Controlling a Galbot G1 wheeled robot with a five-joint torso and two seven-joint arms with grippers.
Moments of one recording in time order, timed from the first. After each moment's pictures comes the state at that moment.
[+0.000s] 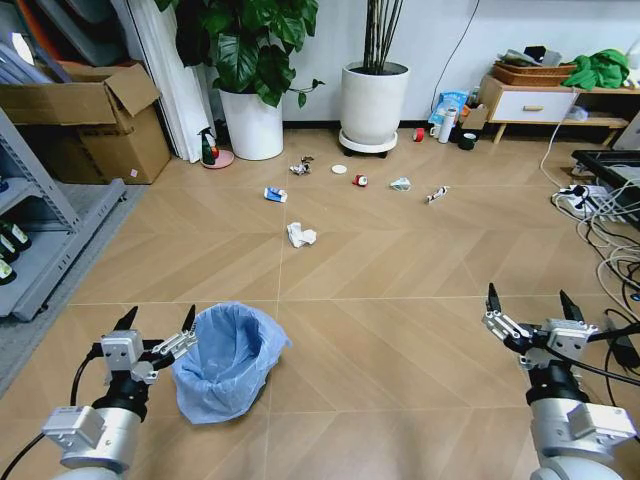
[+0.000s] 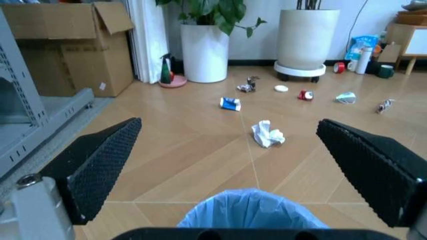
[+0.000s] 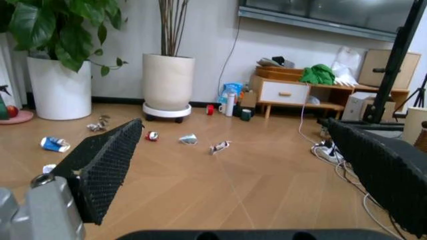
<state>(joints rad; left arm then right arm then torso) 1.75 -1.37 -0.77 -2.36 -0.30 0.15 0.05 -1.76 1.55 0.79 2.38 0.06 0.00 0.05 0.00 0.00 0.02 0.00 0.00</state>
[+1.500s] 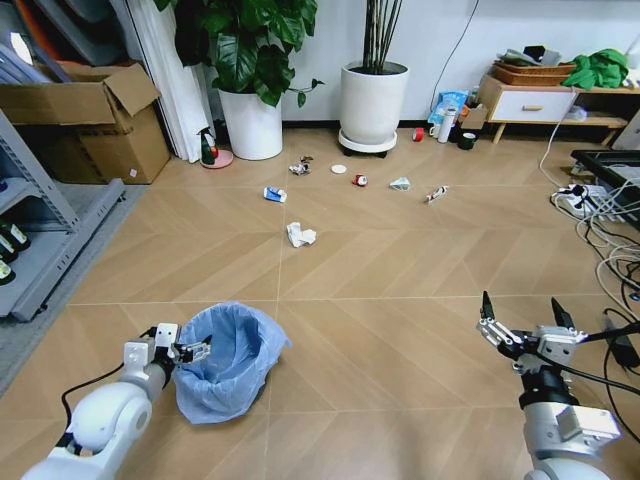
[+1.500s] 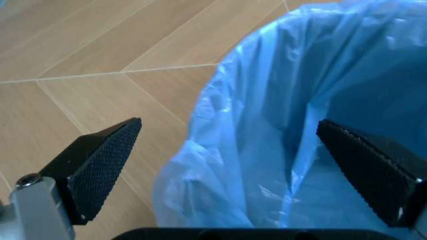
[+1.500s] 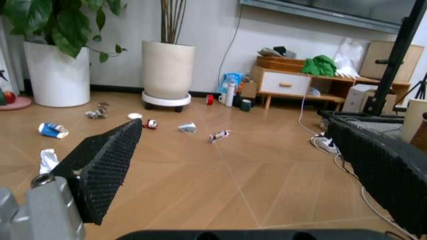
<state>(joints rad) 1.33 -0.96 -0.50 -1.84 -0.58 0.55 -0.13 -1.76 1.55 0.78 2.33 0.04 0.02 0.05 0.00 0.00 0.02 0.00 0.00</state>
